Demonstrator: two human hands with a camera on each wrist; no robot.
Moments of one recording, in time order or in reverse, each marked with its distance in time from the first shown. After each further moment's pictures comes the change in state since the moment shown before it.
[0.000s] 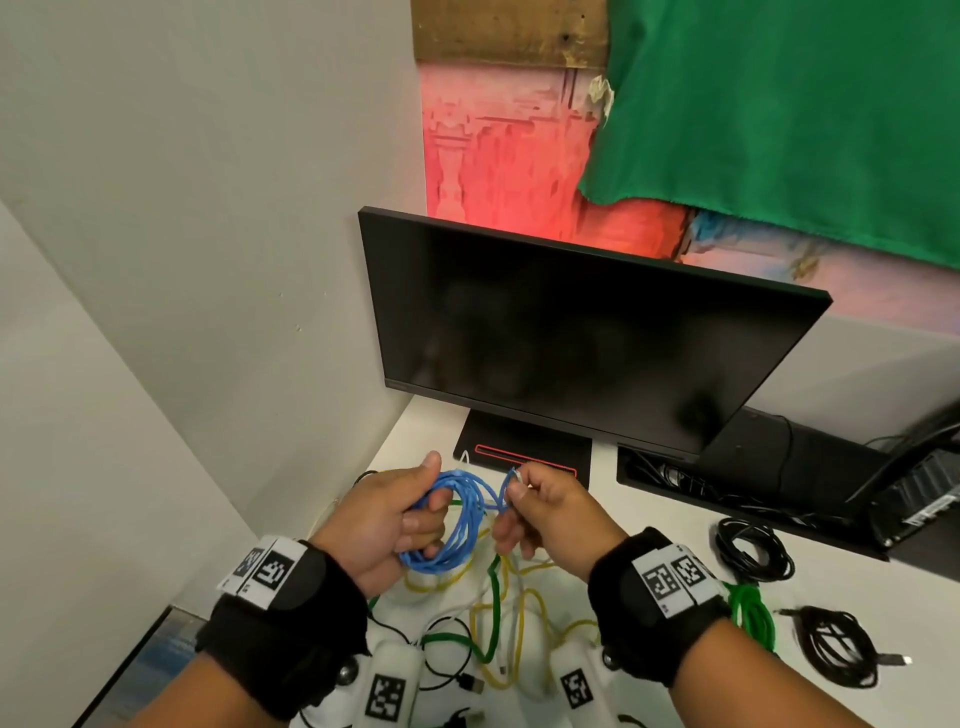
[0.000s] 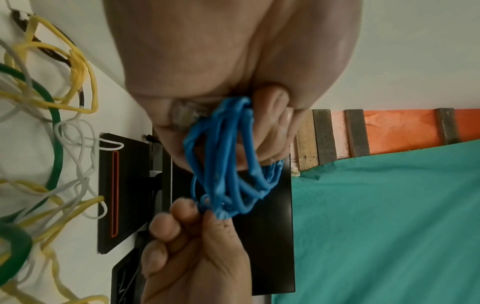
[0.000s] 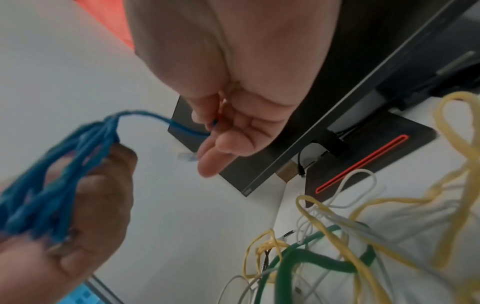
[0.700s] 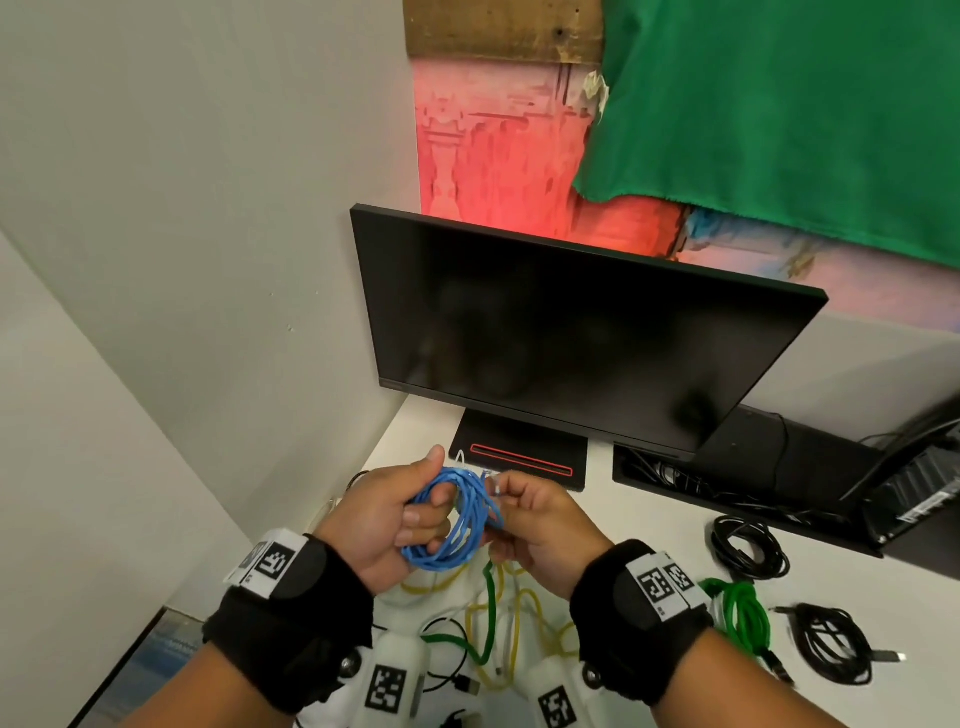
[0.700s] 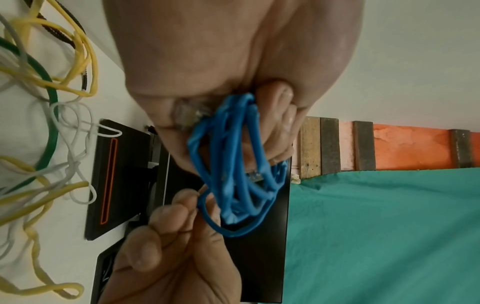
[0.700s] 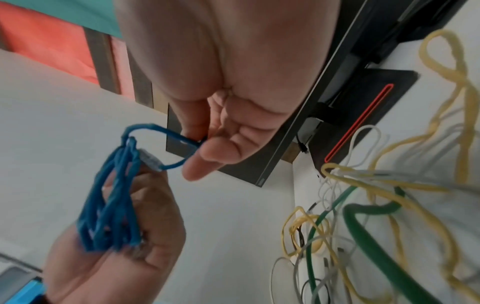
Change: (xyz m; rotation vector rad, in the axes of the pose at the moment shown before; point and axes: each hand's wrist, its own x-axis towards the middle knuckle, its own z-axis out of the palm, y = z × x) left_hand 0.003 0.008 0.011 -0.116 -0.058 -0.076; right_hand 0.001 0.010 0.014 0.427 -0.086 -0.001
